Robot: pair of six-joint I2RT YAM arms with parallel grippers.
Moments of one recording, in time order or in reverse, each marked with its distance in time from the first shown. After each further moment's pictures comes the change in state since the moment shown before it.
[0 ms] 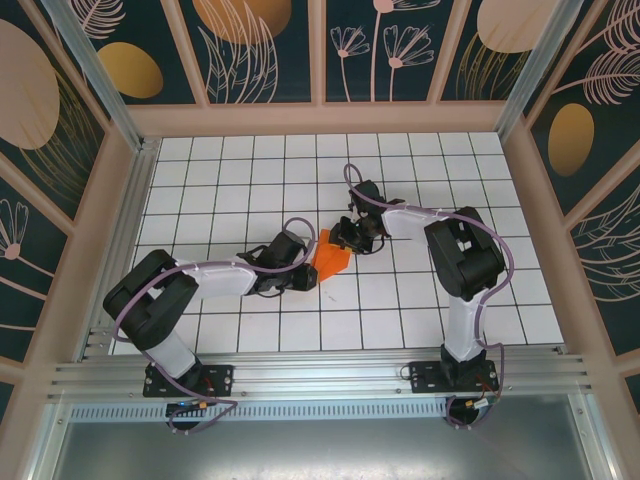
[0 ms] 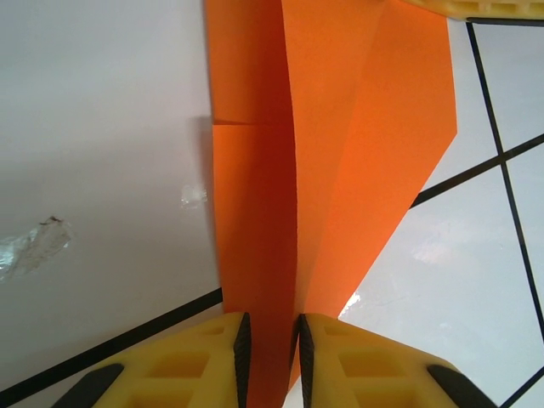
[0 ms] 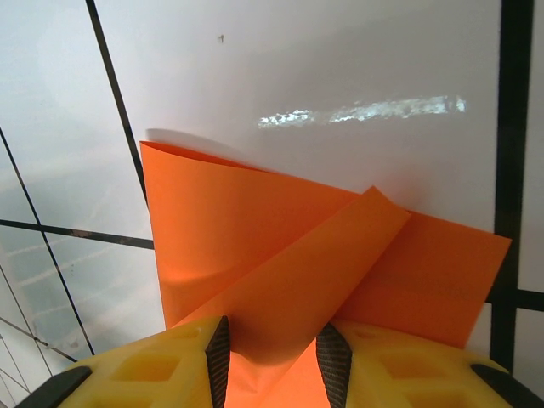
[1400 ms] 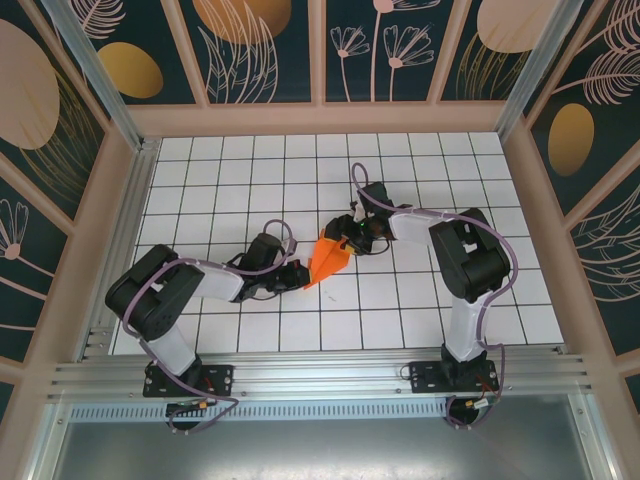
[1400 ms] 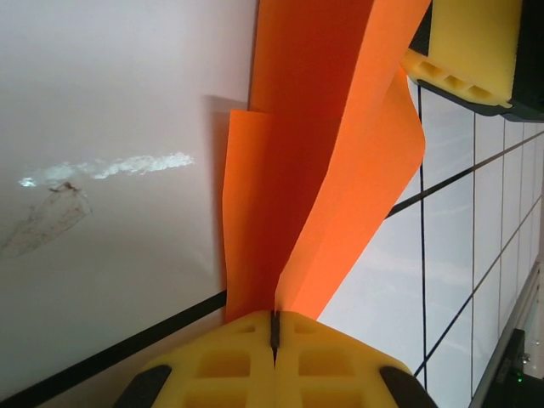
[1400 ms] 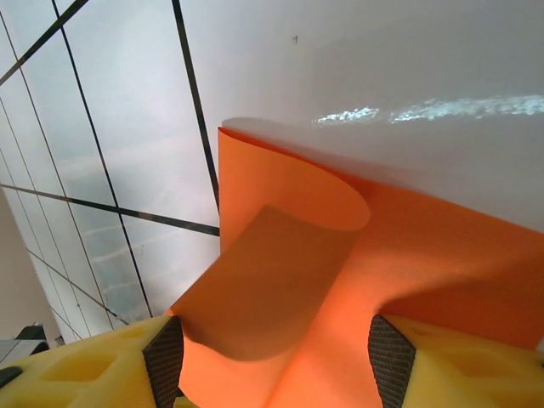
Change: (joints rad) left arm 0.135 0.049 -0.190 0.421 0.312 -0.271; right arm -0.039 -0.031 -0.085 0.161 -0.142 0.034
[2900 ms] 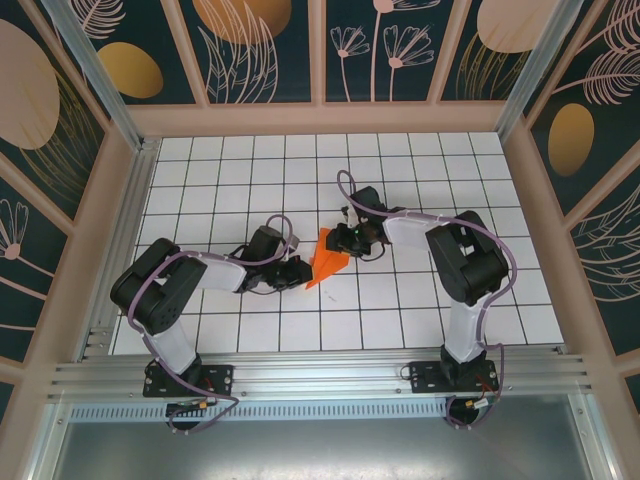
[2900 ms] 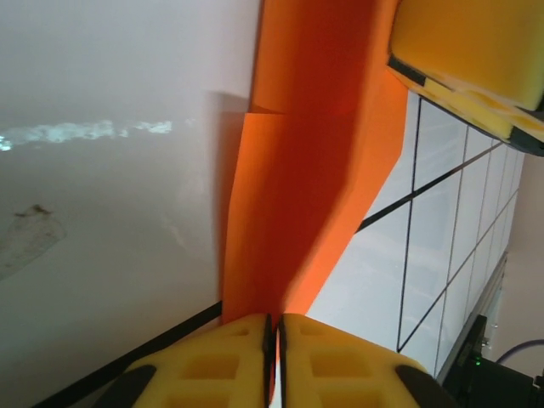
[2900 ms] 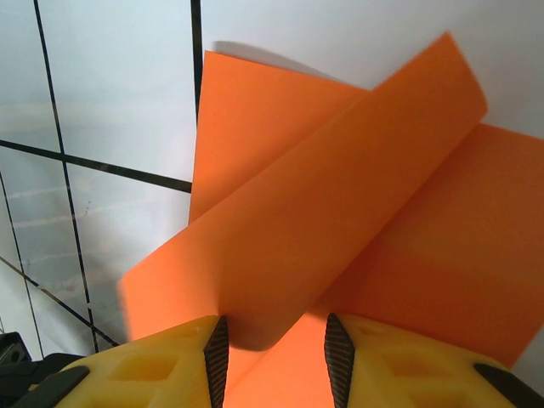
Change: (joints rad) left arm 0.029 0.039 0.082 -0.105 0.098 -0.023; right arm 0.059 -0.014 0.001 -0.059 0.090 -0.176
